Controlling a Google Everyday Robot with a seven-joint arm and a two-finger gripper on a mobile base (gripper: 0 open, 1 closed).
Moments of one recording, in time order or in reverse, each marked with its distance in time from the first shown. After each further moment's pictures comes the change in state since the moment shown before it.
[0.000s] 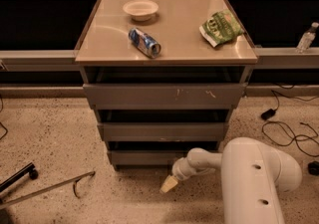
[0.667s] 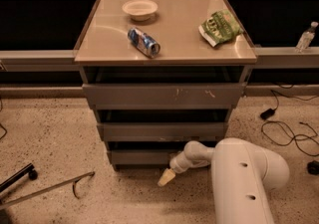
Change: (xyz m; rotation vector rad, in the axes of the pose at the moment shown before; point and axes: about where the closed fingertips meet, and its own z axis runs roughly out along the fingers) arm -0.020 -0.033 0.014 0.007 -0.006 -0.027
